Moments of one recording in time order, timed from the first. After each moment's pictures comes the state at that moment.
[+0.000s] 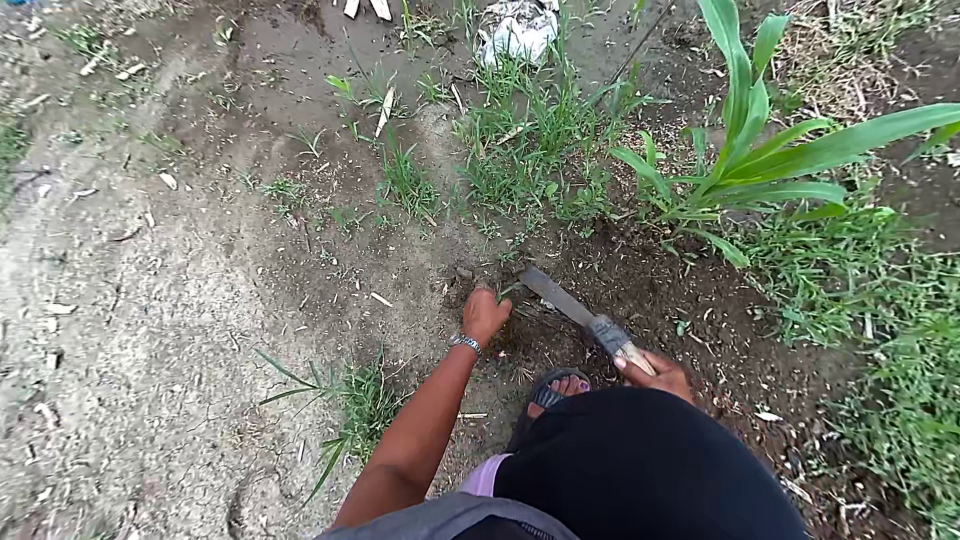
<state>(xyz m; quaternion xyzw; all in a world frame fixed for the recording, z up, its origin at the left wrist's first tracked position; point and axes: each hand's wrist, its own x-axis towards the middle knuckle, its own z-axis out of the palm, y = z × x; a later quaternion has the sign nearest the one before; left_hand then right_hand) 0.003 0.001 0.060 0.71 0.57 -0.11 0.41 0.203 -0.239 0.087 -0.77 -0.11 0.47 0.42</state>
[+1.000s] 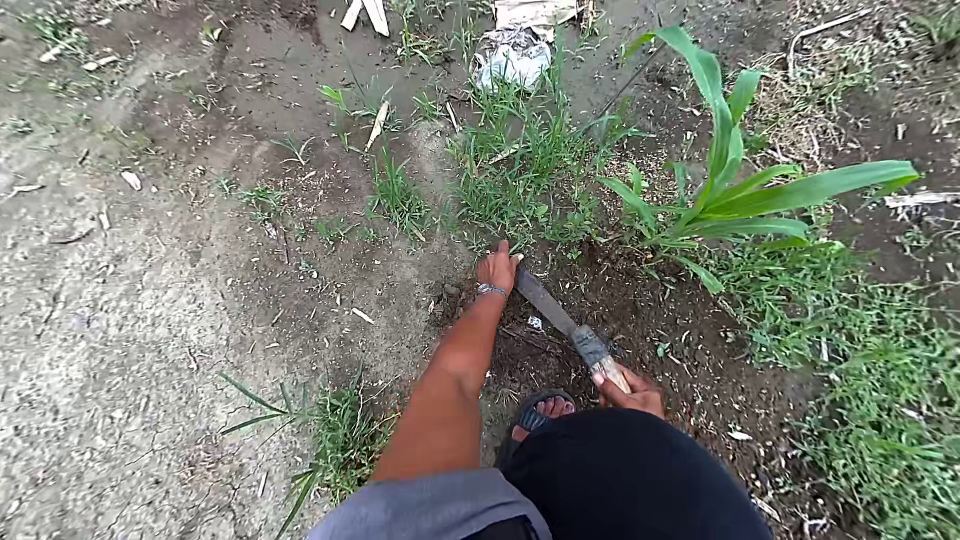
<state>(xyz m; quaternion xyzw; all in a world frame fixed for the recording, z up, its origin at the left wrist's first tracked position) 0.095 0.072 0.009 0.73 0.57 -0.03 0.37 0.183 -0.220 0.104 -0.78 -0.08 0.43 0.45</state>
